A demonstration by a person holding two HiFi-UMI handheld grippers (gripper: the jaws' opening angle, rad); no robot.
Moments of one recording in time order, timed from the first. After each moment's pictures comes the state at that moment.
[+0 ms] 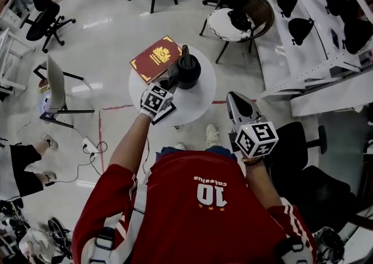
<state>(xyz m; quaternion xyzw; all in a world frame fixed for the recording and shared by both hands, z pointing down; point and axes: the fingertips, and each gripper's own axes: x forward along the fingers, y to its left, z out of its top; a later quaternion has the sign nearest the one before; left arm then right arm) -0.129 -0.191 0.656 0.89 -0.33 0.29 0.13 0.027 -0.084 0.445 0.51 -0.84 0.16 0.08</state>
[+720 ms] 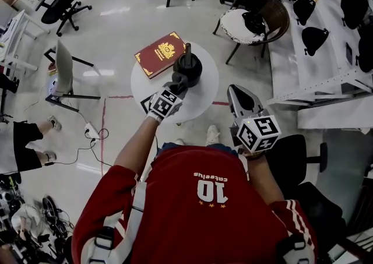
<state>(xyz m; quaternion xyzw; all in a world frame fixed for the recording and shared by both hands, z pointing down) -0.074 -0.170 0.672 0.88 -0.34 0.30 0.15 0.057 -0.126 0.446 0.44 -0.88 0.17 0.07</state>
